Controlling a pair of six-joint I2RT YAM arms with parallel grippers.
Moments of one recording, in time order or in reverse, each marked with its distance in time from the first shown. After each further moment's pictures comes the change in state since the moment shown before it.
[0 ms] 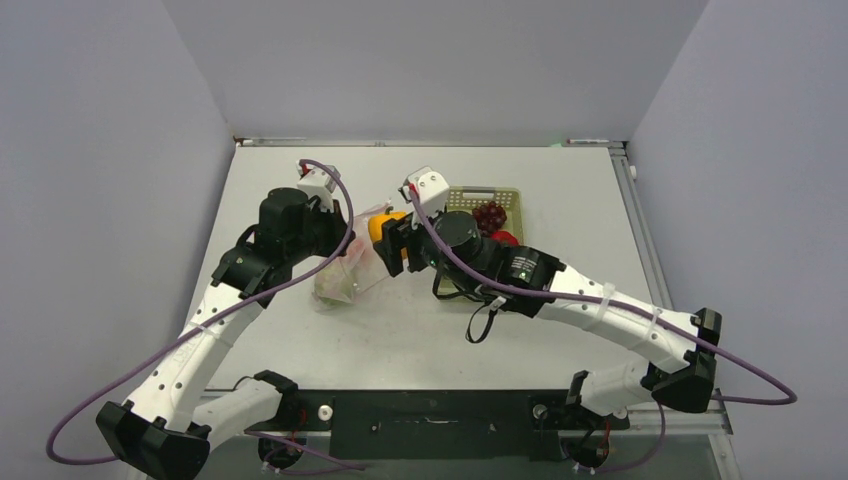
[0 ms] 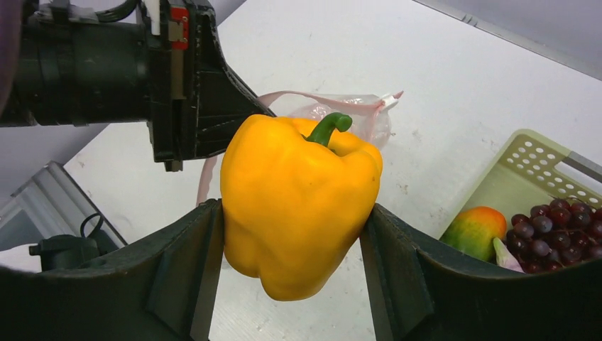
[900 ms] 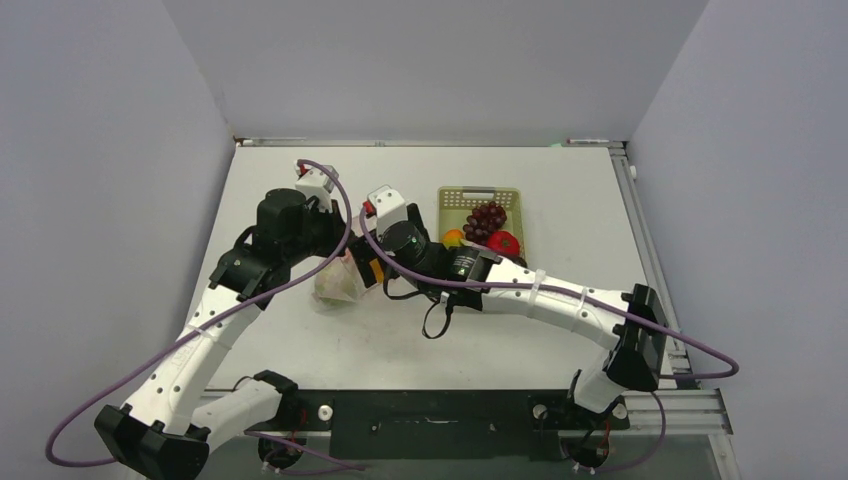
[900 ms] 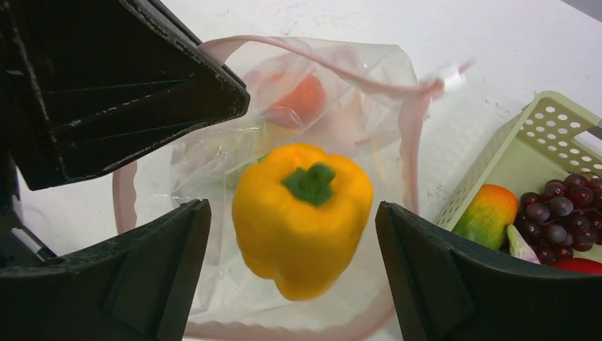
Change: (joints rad) left arm 0.001 -0.013 0.000 0.000 0.000 0.000; right arm 0.024 0.230 0.026 0.024 0.069 -0.018
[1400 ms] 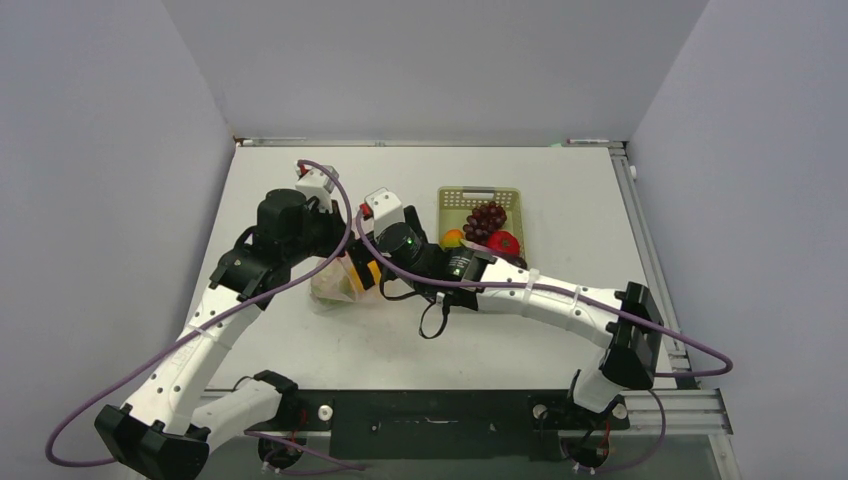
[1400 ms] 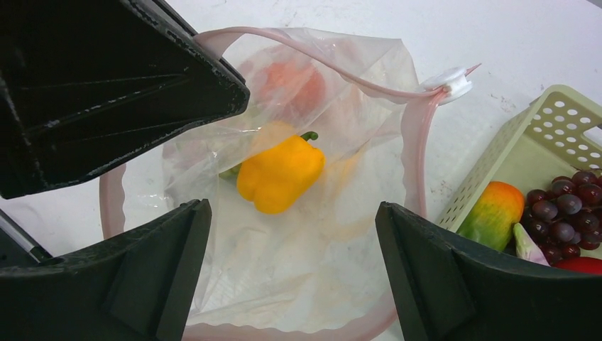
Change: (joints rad) left arm 0.000 0.000 -0.003 0.000 0.000 0.000; right arm 0.000 0.030 0.000 0.000 -0.002 0.004
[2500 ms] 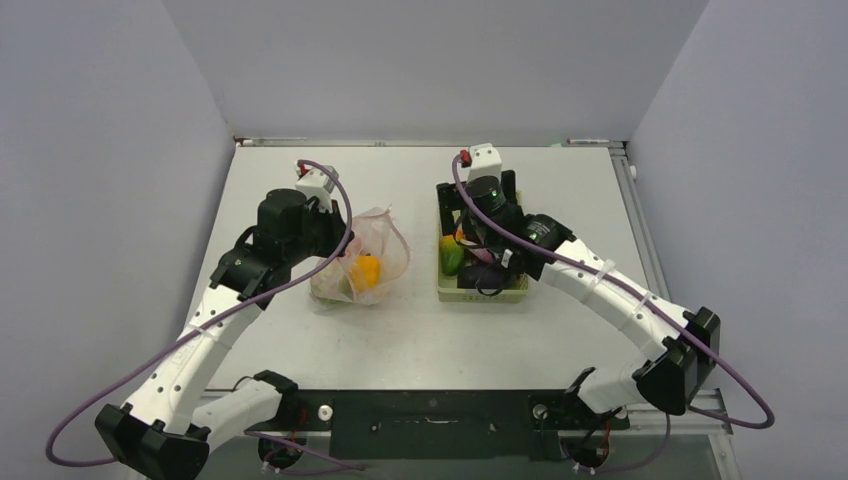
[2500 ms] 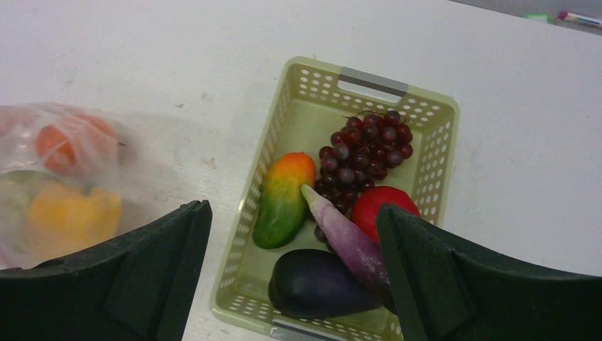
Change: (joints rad) left arm 0.000 0.001 -0.001 0.000 -0.007 0.000; right arm -0.332 -0.245 -0.108 -0.134 0.076 -0.011
